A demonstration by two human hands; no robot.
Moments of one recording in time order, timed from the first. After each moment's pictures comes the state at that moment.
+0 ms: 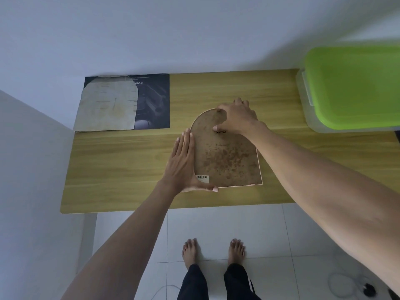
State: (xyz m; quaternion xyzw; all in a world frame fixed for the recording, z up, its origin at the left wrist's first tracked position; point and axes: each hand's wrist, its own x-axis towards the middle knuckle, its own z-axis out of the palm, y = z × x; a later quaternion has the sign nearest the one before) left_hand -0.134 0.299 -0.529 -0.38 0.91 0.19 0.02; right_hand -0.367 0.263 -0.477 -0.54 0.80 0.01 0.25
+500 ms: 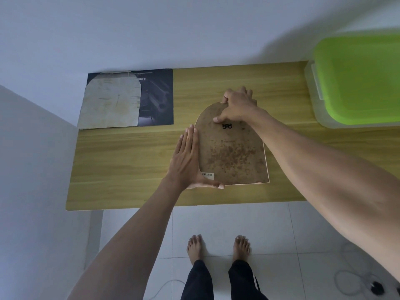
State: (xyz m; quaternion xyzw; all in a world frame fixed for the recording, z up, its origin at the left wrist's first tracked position) left_hand -0.135 0.298 -0.528 -0.39 0.90 0.18 0.03; right_hand -0.364 0.240 -0.479 -0.50 0.82 -0.04 0.29
